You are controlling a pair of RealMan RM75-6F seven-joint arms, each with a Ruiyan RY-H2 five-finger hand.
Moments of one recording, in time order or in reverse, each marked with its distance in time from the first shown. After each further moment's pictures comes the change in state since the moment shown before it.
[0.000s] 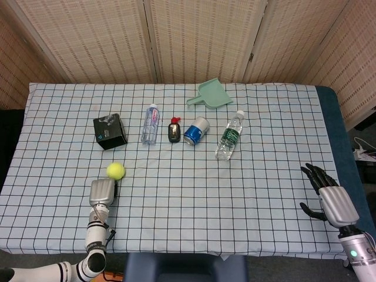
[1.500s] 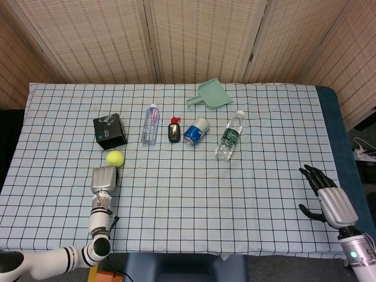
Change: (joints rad) left arm -0.157 0.002 -0.021 0.092 -0.137 -0.013 -0.013; right arm 0.002 0.004 -0.010 -0.003 -0.009 -0.006 0.010
